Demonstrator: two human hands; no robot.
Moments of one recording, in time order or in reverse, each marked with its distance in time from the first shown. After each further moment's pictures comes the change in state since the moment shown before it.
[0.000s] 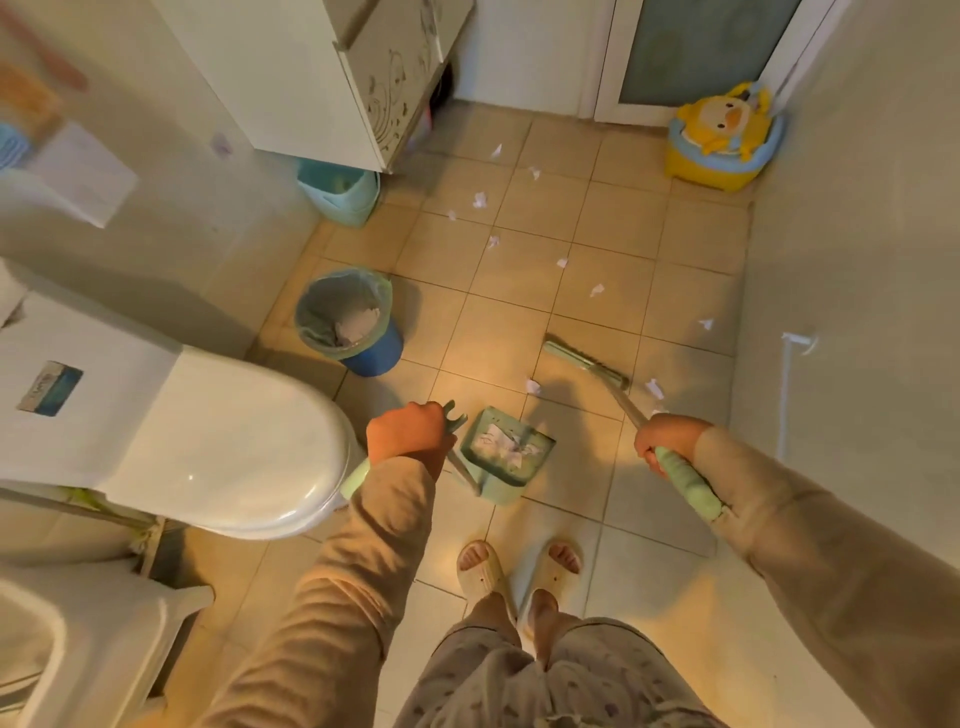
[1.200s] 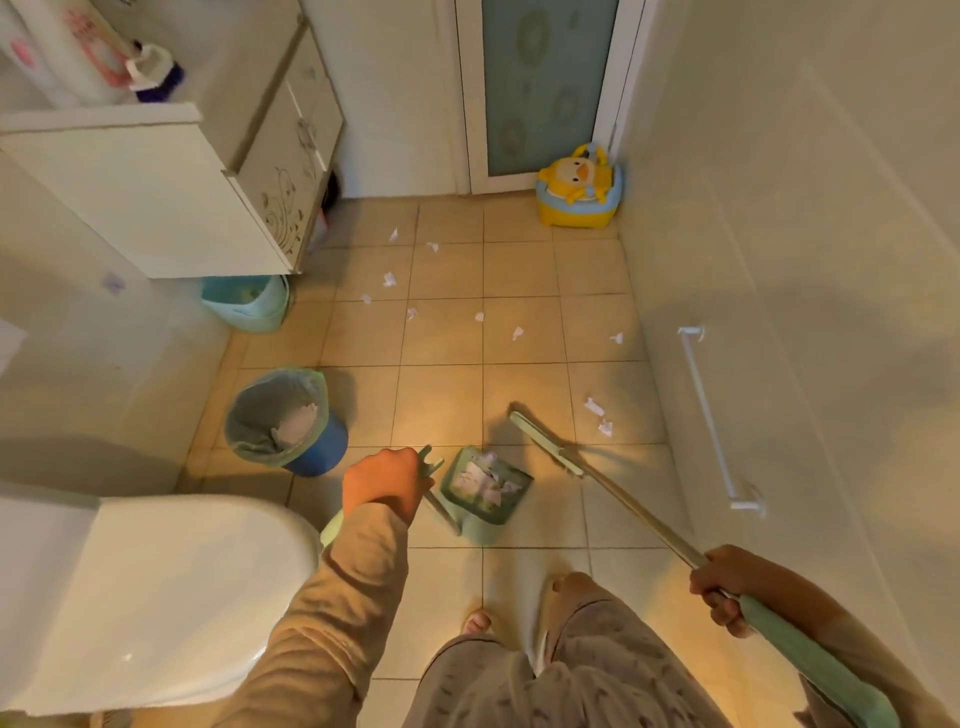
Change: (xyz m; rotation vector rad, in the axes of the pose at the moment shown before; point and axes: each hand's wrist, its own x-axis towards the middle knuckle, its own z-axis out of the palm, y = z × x) left_hand 0.014 -0.013 -0.004 0.066 0.103 0.235; right_hand -0.094 0.128 0.056 0.551 -0.156 0.194
